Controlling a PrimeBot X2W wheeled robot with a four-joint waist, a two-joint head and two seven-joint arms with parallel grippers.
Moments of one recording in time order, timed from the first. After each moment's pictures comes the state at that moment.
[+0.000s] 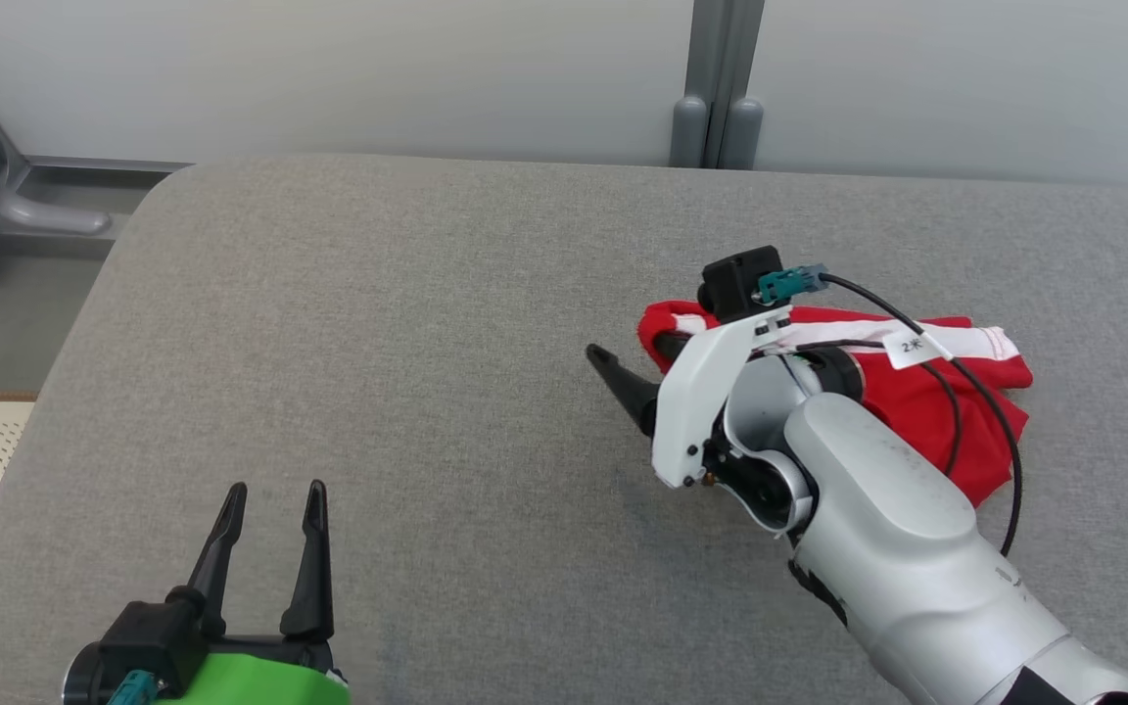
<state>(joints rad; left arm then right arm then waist) 0.05 0.09 -0.08 0.11 -0.27 -0.12 -0.26 -0.68 -0.05 0.54 0.64 0.63 0.13 0.27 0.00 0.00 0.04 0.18</state>
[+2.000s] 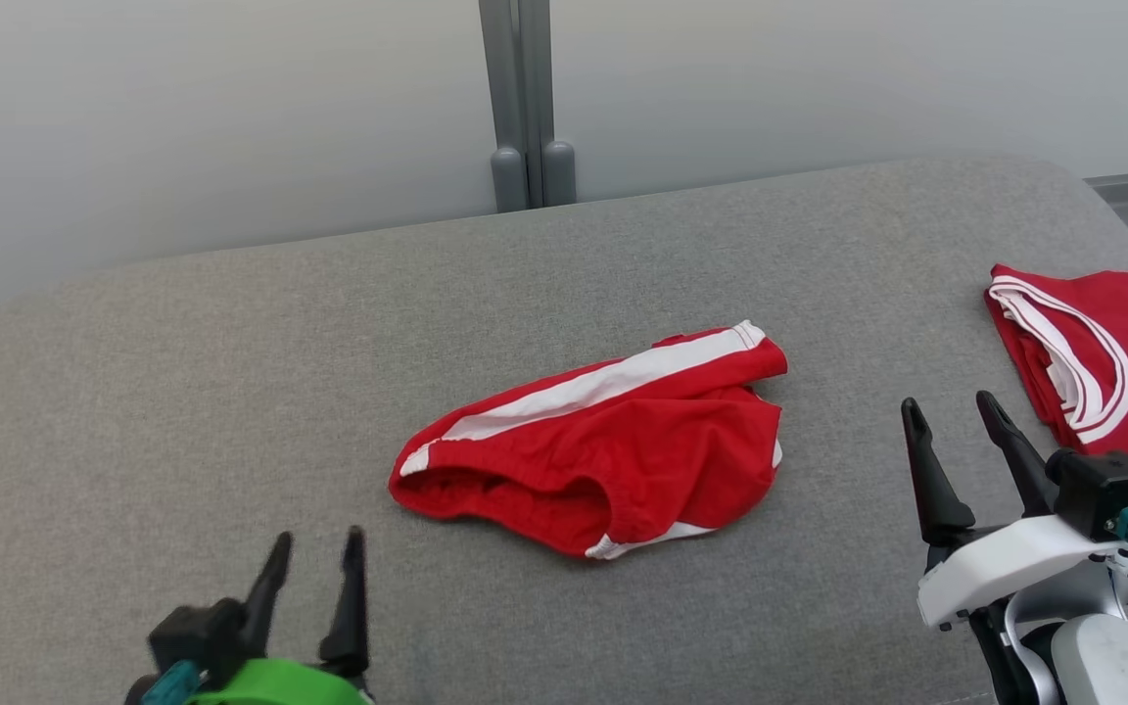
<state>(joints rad) 0.07 0.07 -0.10 0.20 -0.34 -0.12 -0.20 -0.04 -0.16 0.03 0.09 0.26 0.13 -0.08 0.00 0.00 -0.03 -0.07</state>
